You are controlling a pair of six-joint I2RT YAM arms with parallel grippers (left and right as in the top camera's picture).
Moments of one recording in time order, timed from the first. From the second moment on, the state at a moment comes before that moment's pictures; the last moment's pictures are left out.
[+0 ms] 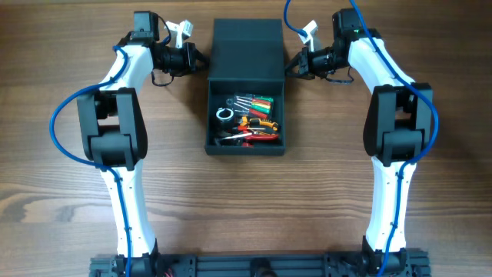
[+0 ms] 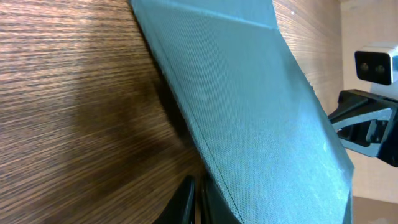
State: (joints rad) left arm 0.00 2.43 1.86 -0.60 0.86 -0.12; right arm 0.08 2.44 1.93 -0.80 -0.92 -0.03
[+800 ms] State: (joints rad) left arm -0.01 2.43 1.86 -0.60 0.91 -0.13; right arm 0.08 2.44 2.10 -1.04 -0.90 -0.14
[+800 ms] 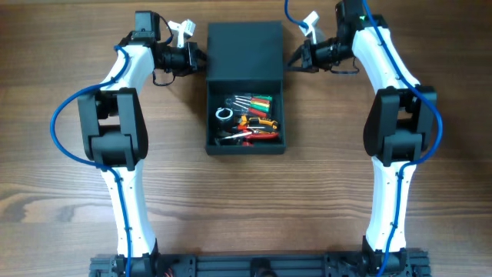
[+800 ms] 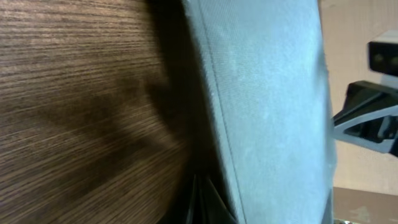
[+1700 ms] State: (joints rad) left arm -0.01 2.33 1.86 -0.60 0.90 -0.12; right arm 0.08 2.44 2.16 -1.11 -0.72 -0.16
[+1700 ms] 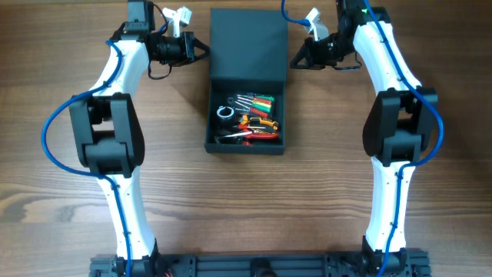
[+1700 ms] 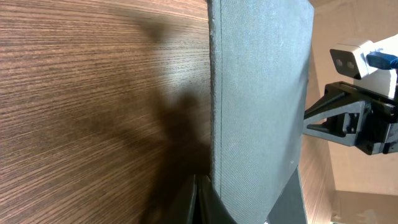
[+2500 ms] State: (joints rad) left arm -0.01 2.30 1.86 -0.61 0.90 -0.12; right arm 0.08 2.44 2.16 -1.09 -0.79 -0.19
